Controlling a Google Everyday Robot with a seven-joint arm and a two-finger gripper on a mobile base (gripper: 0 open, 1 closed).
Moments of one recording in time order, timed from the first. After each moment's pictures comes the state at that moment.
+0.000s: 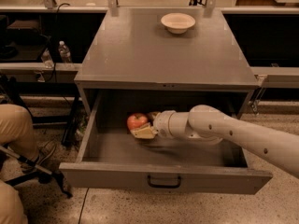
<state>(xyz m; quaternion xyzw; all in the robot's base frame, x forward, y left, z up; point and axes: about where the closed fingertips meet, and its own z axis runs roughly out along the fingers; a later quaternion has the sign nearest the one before) 0.610 0.024 0.640 -0.42 0.75 0.26 0.44</state>
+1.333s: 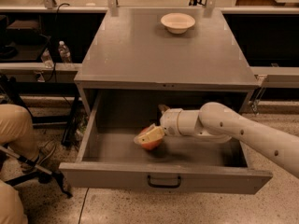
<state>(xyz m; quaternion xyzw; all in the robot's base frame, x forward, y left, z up) 0.606 0.006 0.656 -0.42 0.74 0.30 0.44</state>
